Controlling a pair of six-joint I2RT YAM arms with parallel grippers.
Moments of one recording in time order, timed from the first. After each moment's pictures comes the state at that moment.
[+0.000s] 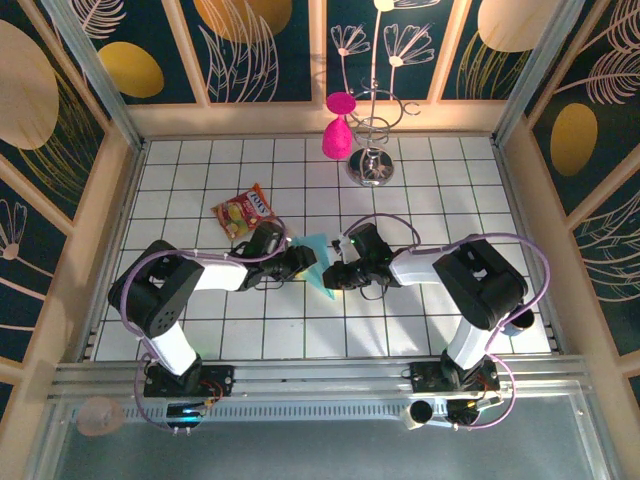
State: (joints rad) left arm -0.61 1.73 0.67 0.27 0.37 -1.08; right arm 0.68 1.72 0.70 0.10 -0.56 0.55
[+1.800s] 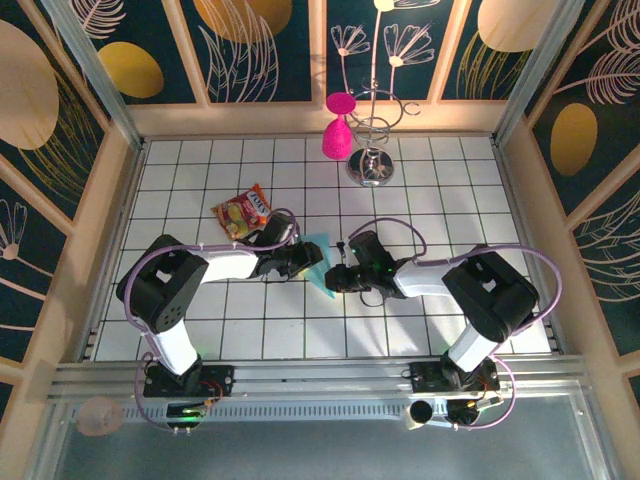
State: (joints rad) left arm -0.64 1.78 0.83 0.03 0.30 -1.04; right arm 0.74 1.64 0.62 0.18 -0.39 0.66
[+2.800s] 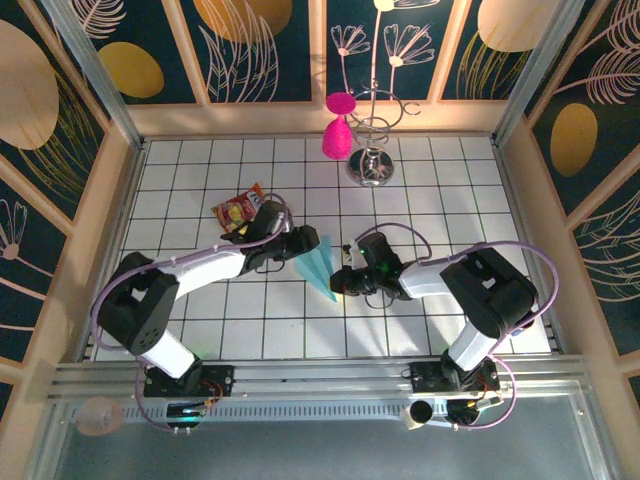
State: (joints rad) left arm -0.63 1.57 0.85 -0.01 0.19 -0.92; right arm 0.68 1.66 0.55 0.28 -0.55 0.71
